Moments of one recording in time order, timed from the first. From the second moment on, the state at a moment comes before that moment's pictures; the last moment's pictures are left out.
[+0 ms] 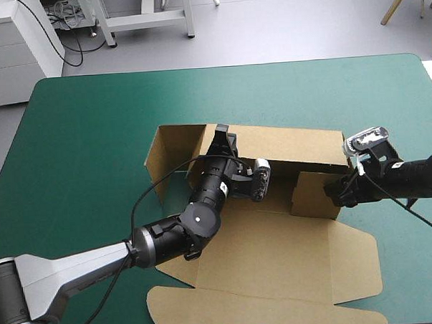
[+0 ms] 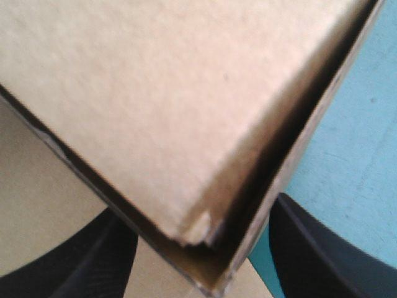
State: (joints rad) left arm -1.06 1.62 -1.08 1.71 0.67 -0.45; right arm -0.15 1.17 -0.92 0.62 1.00 -0.86
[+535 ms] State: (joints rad) left arm -1.06 1.62 -1.08 1.71 0.66 -0.45; right arm -0.15 1.17 -0.68 0.88 0.77 -1.11
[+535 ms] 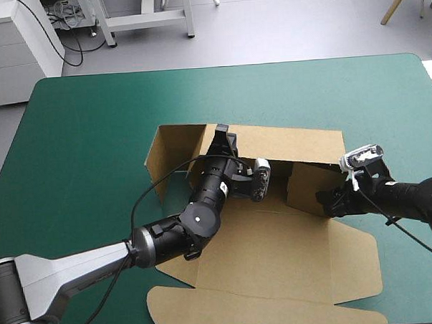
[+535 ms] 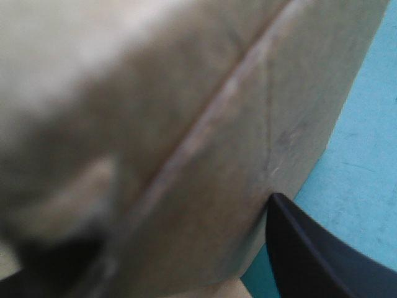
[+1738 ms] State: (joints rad) left arm -1.06 1.62 -1.08 1.74 0.64 -0.47; right arm -0.14 1.17 -0.73 0.75 0.59 -0.96
